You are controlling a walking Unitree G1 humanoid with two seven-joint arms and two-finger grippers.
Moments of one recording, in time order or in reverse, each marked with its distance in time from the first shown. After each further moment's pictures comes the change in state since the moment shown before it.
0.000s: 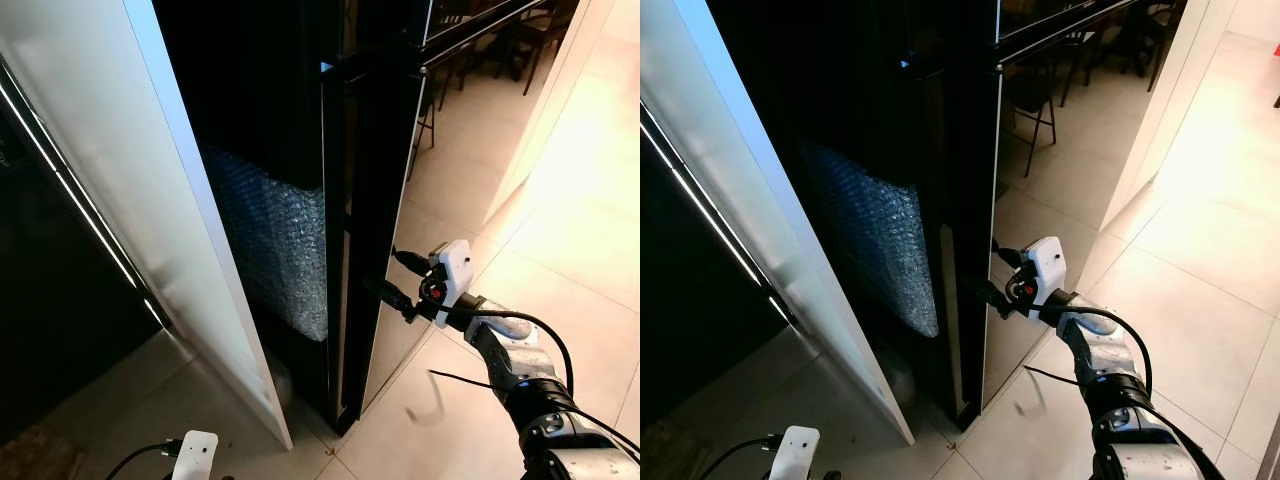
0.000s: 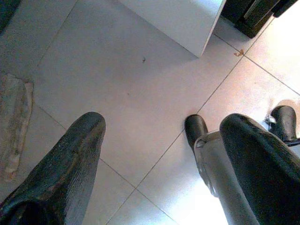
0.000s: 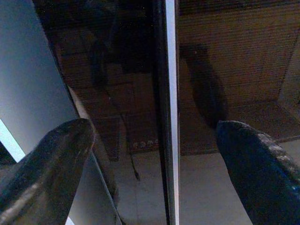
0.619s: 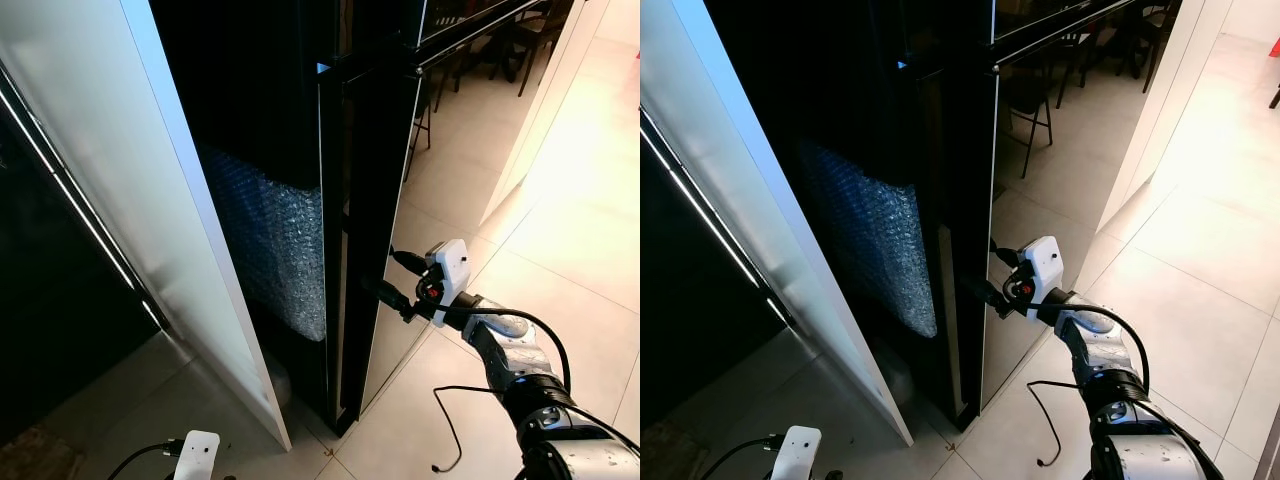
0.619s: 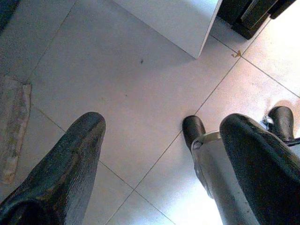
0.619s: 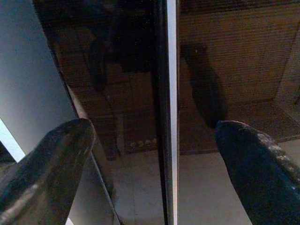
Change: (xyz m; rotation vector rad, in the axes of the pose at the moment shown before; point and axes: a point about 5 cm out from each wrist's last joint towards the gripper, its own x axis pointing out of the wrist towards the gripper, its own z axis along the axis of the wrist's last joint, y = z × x) left arm 0.000 -0.002 0.000 -0.002 -0.001 -0.004; right arm 0.002 -0.001 -0.001 -0.008 0.005 -0.002
